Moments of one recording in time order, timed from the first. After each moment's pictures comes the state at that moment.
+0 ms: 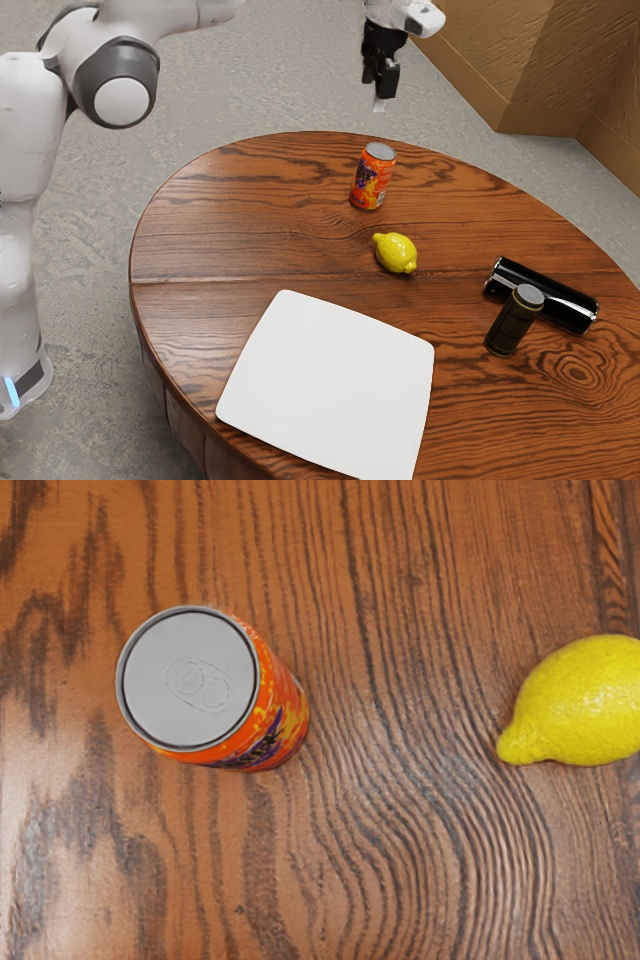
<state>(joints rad) 0.08 0.22 0.16 -1.10 0.04 1.50 0.30</state>
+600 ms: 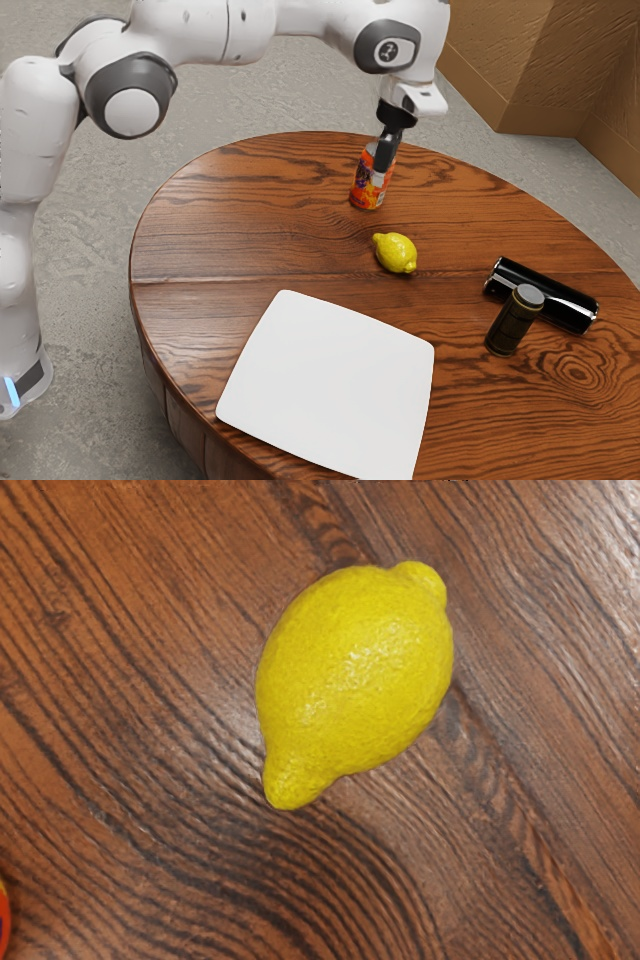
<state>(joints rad) 0.07 0.30 0.11 -1.29 -0.10 1.62 0.68</state>
